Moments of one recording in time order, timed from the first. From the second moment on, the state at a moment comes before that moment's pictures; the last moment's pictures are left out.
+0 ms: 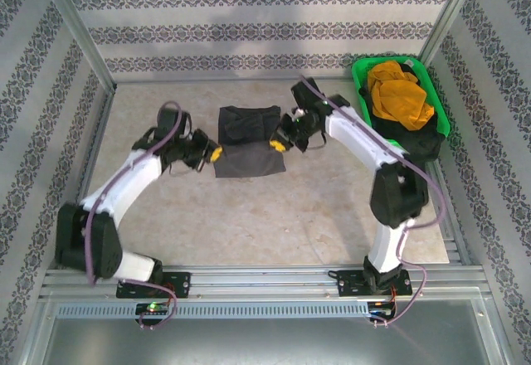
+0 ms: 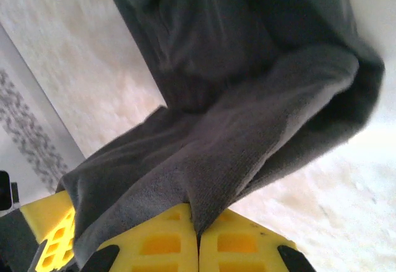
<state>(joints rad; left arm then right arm) -0.20 1.47 1.10 -0.49 0.47 -1.25 0.42 1.90 1.68 -0.90 -0.54 1.01</state>
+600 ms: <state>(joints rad) -0.07 2.26 1.76 -0.46 0.48 -1.13 0.24 2.65 2.56 -0.91 -0.55 1.05</state>
